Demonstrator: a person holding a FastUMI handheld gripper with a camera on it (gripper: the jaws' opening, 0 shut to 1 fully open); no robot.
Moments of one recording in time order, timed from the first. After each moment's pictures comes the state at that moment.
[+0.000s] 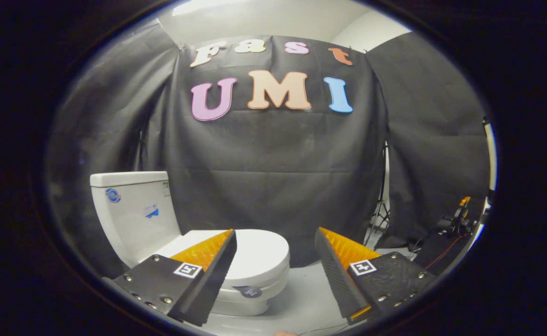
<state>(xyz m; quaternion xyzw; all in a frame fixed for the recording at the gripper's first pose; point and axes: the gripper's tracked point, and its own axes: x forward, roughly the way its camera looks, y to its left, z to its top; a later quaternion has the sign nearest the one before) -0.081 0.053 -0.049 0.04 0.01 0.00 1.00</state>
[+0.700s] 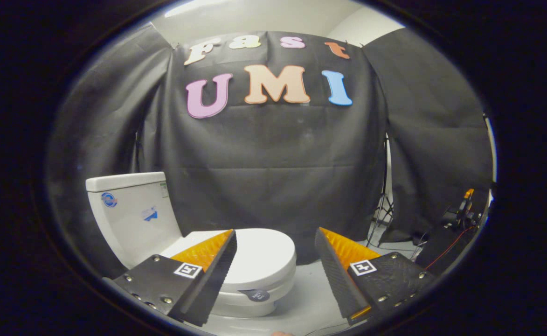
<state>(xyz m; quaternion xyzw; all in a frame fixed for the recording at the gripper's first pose) -0.051 0.059 -0.077 0.05 0.04 -0.01 1.00</state>
